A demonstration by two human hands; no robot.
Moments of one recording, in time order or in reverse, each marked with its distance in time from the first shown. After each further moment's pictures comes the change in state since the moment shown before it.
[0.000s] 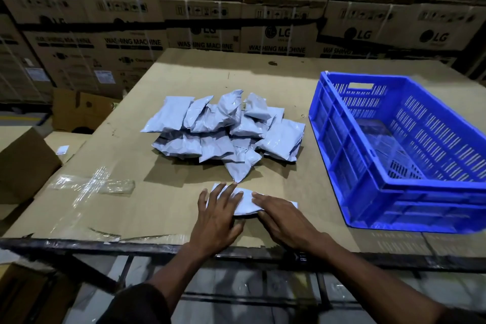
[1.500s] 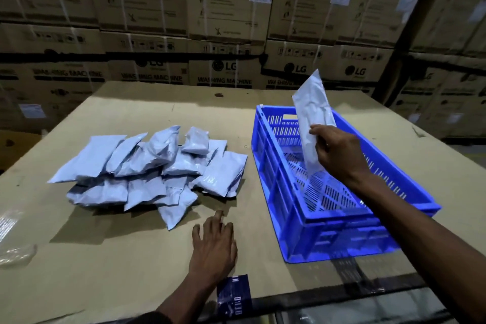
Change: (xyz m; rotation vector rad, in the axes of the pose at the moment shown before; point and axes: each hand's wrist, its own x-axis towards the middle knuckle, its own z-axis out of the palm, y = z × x) left_hand 0.095 0.115 0.071 0.091 -0.008 -0.076; right_hand 0.019 0.110 -0.296 -0.488 0.576 0.131
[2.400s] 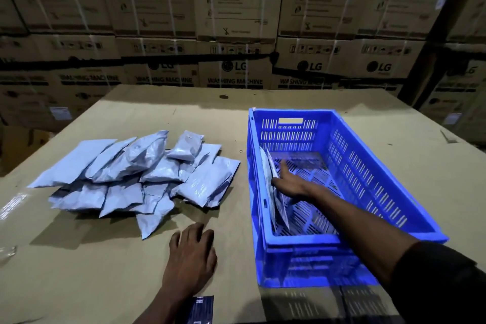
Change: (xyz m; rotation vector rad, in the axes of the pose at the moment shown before) left_hand 0.017 0.020 0.008 0.066 0.018 -0.073; right_hand -0.014 0.055 0.107 0.490 -1.030 0.625
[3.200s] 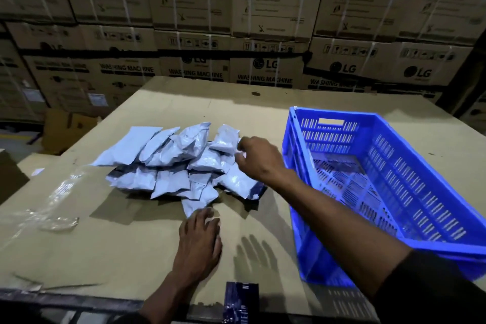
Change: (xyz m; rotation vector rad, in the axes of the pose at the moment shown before) left_hand -0.022 -0.070 -0.028 -0.101 0.091 -0.052; right_hand -0.010 -0.182 0.087 -0.422 0.490 -0.490
